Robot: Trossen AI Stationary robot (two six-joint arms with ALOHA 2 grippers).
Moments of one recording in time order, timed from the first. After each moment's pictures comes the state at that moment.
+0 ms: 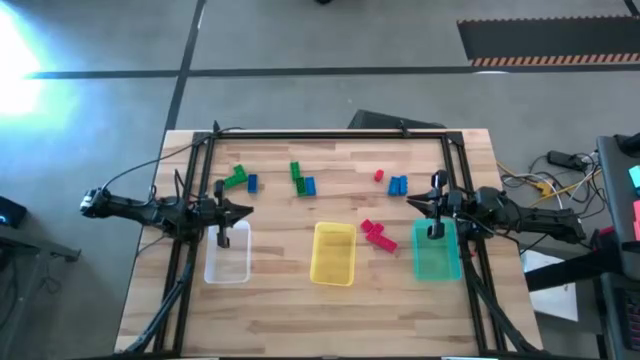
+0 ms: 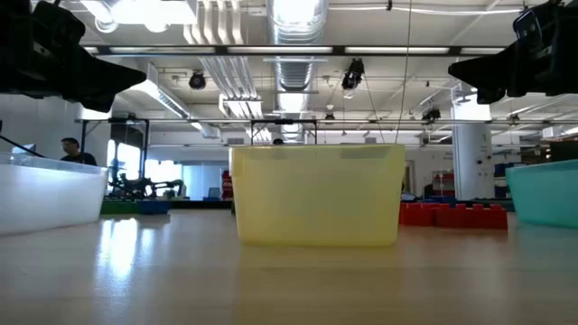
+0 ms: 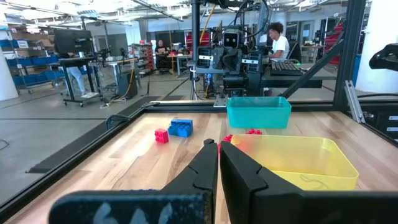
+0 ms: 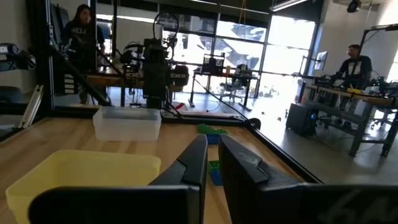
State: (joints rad) left arm -0.21 0.08 0.00 0.09 -0.36 0.06; right arm -0.09 0.02 0.01 0.11 0.03 -0.13
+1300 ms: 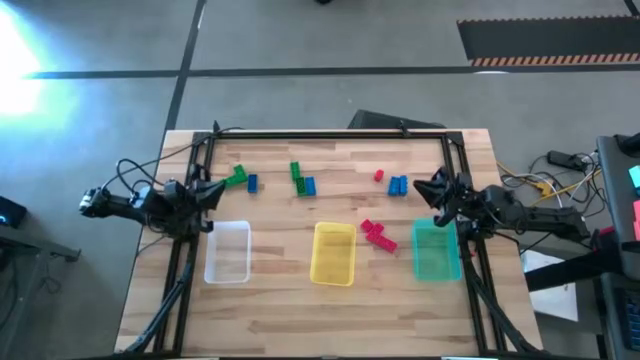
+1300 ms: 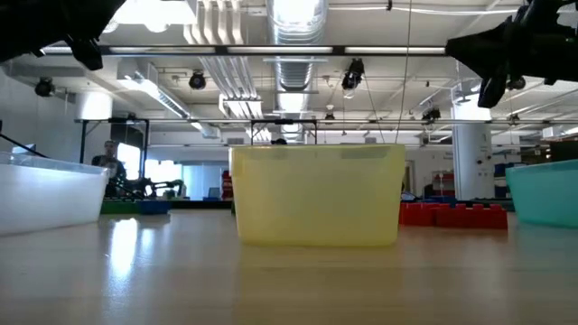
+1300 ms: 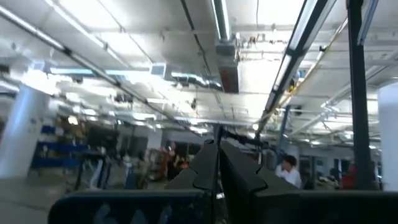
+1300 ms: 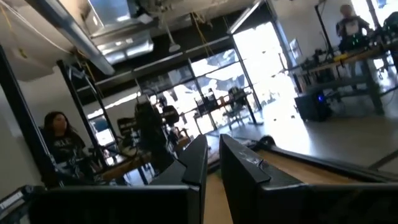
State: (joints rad) left arm -0.21 0.10 0.00 0.72 -0.43 0.16; right arm -0.09 0.11 0.01 0.39 0.19 0.32
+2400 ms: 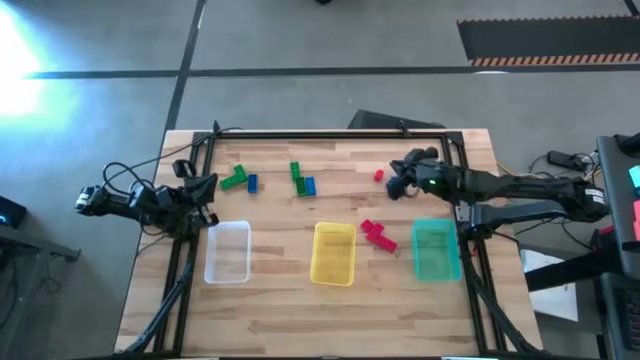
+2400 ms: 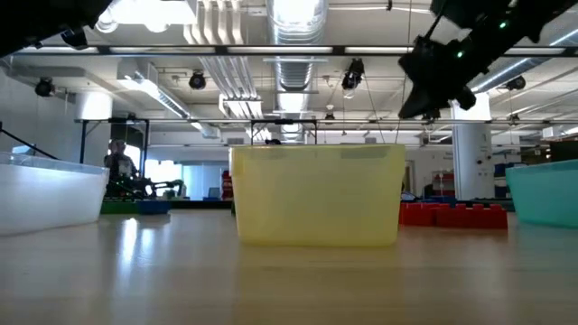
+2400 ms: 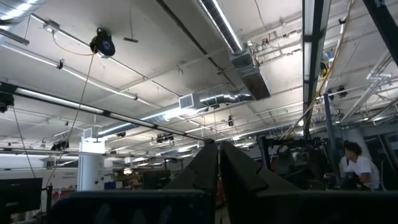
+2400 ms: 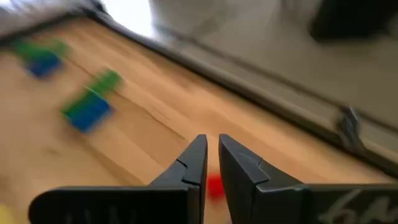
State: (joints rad) left arm -0.21 0.16 0.00 0.89 -0.45 0.56; right arm -0.25 1.00 0.61 -0.24 0.50 0.37
